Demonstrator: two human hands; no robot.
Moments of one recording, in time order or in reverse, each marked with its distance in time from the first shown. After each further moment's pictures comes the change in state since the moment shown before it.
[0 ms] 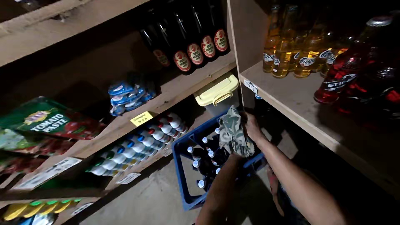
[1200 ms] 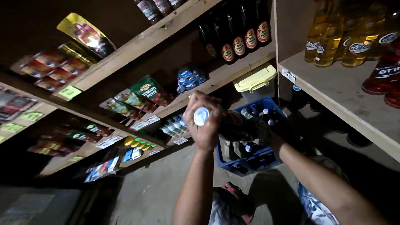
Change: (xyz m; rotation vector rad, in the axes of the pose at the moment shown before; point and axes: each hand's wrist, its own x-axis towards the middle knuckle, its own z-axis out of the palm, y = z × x) left_hand -0.262 -0.012 -0.112 -0.485 1.385 1.215; right_hand -0.062 0.056 0.068 0.709 -0.641 0.044
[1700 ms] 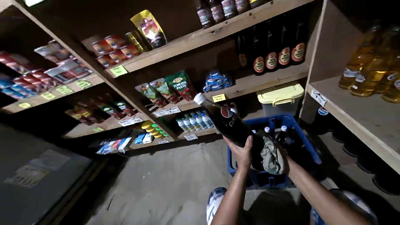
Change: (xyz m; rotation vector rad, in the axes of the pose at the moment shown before) left_hand -0.145 -0.079 0.023 0.138 0.711 -0.632; right_hand -0.027 -0.041 0.071 0.110 0.307 0.296
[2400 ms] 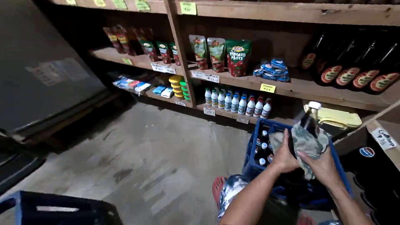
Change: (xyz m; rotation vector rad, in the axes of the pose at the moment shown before) left_hand 0.018 -0.030 -0.046 0.120 -0.668 -0.242; right_hand 0.018 0.005 0.038 -1.101 0.212 -0.487
